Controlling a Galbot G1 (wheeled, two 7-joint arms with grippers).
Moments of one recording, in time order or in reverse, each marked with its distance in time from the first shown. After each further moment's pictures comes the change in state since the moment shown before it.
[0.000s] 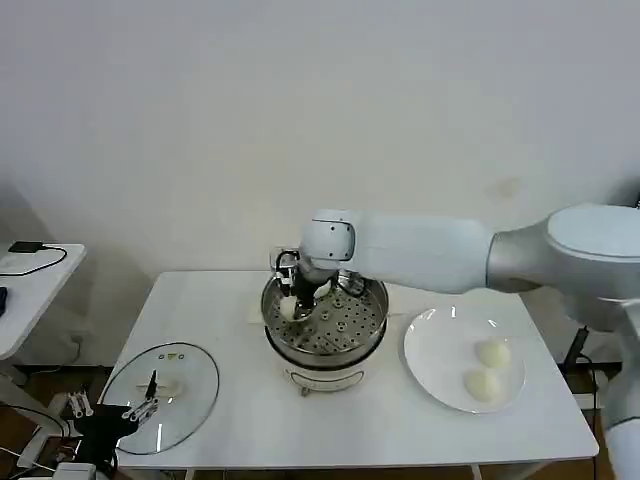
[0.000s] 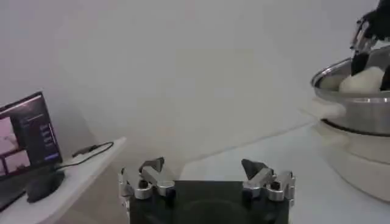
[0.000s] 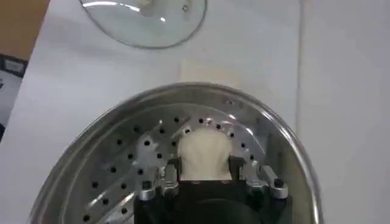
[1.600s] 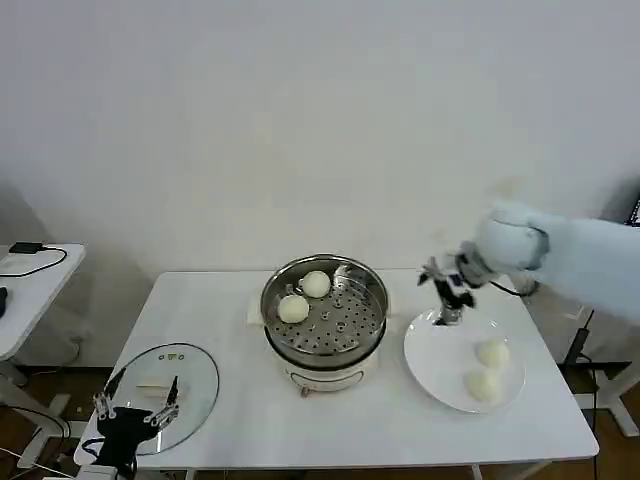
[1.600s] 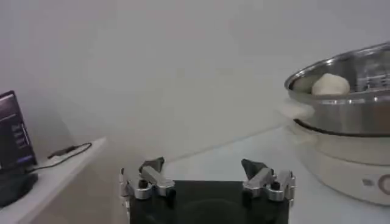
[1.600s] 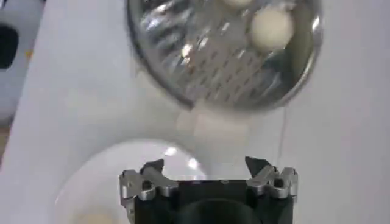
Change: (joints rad) left arm 0.002 0.007 0.082 0.006 0.033 0.011 0.007; right arm 0.171 -0.846 -0.098 0.460 -0.461 0.308 -0.219
